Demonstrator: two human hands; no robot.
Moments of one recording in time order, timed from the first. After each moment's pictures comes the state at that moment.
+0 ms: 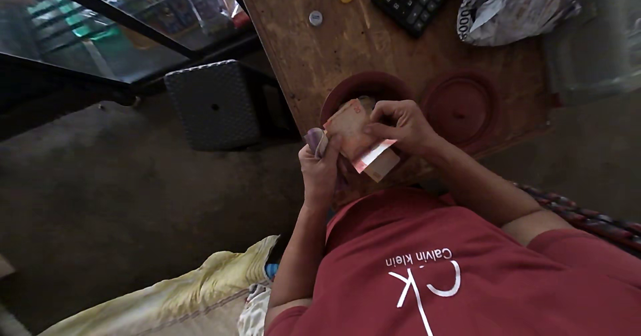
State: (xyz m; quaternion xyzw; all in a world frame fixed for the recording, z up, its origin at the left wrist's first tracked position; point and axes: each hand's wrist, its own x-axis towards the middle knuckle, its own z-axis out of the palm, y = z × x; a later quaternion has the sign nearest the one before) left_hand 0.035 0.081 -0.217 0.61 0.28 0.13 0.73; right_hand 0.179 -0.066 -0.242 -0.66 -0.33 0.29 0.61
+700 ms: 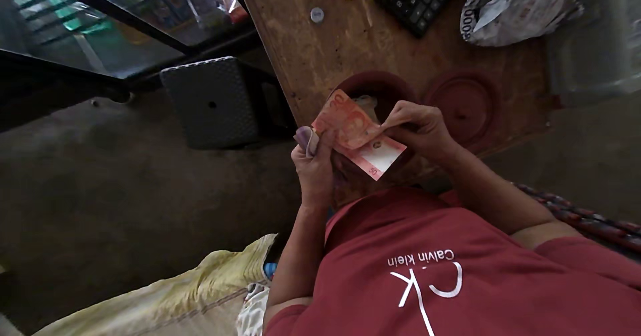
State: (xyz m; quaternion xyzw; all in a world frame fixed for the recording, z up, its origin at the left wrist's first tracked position) left_hand 0.036 0.087 -0.218 0.59 0.31 0.16 0.73; right_hand 0.182 -0.092 -0.260 -0.61 -0.40 0.19 0.65
